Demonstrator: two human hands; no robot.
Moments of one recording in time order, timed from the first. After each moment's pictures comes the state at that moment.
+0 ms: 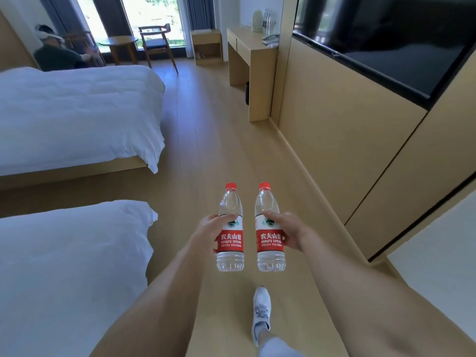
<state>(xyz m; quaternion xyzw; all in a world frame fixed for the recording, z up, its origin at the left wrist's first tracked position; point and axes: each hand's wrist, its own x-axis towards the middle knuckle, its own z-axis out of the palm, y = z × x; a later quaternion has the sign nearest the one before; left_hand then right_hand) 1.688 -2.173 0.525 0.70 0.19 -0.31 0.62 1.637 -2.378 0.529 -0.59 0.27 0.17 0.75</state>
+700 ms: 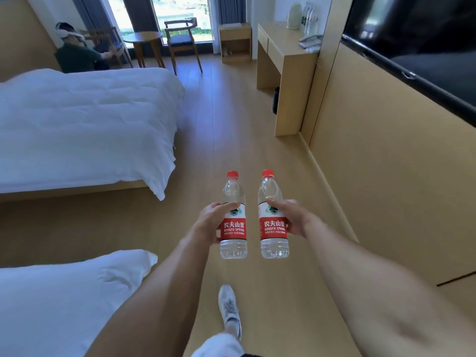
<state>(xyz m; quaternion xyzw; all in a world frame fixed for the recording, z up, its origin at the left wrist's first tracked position) 2.073 -2.248 0.542 0.68 0.21 -0.27 0.65 2.049 -2.459 0.553 -0.59 0.22 0.22 0.74</state>
